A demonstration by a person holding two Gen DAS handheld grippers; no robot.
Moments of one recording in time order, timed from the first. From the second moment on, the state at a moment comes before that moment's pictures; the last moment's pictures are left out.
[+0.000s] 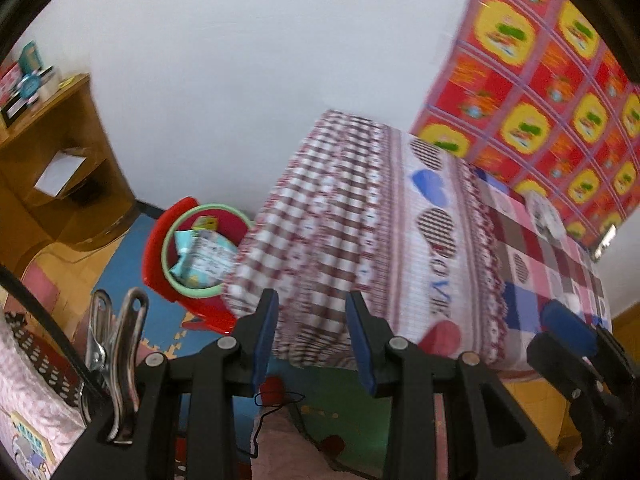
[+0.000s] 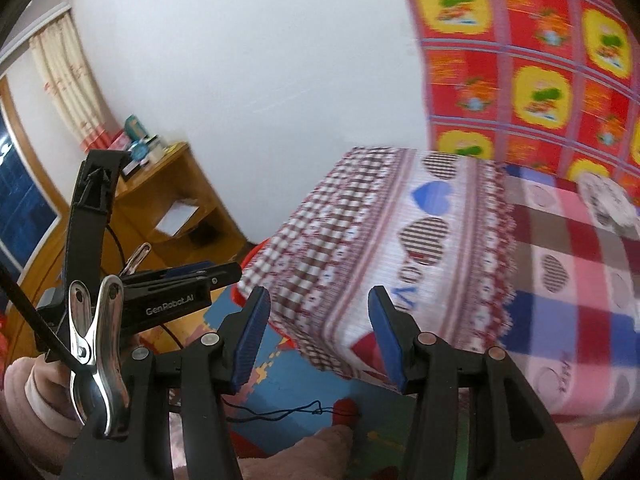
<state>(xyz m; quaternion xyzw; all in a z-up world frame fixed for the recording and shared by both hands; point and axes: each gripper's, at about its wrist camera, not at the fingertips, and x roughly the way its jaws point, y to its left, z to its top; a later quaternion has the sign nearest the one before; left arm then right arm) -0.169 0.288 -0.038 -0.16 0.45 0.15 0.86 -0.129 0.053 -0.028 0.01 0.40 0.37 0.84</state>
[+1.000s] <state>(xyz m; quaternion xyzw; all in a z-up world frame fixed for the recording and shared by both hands) 0.003 0.117 -0.009 -0.07 0.46 -0.05 0.88 -0.013 -0.127 -0.041 0.13 0.40 0.16 0.89</state>
